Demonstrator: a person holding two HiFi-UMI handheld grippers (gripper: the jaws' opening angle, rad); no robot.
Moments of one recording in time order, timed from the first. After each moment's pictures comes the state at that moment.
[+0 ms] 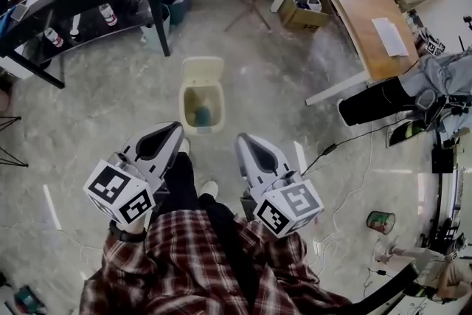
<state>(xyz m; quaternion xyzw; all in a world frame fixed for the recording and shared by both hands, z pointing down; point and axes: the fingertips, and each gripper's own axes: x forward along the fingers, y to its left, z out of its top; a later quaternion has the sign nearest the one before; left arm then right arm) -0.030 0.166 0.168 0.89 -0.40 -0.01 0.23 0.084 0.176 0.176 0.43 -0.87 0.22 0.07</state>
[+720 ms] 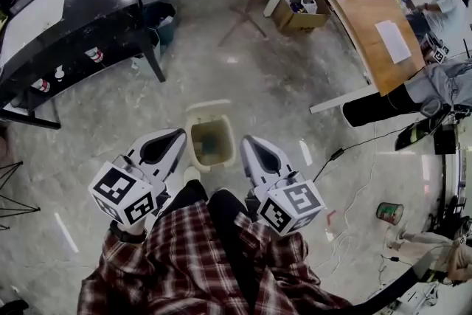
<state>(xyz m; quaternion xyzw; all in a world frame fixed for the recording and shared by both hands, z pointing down) -0.081 -0.034 0.199 0.91 -0.33 0.05 0.25 0.038 -0.017 0.205 0.49 -0.83 0.25 0.07</state>
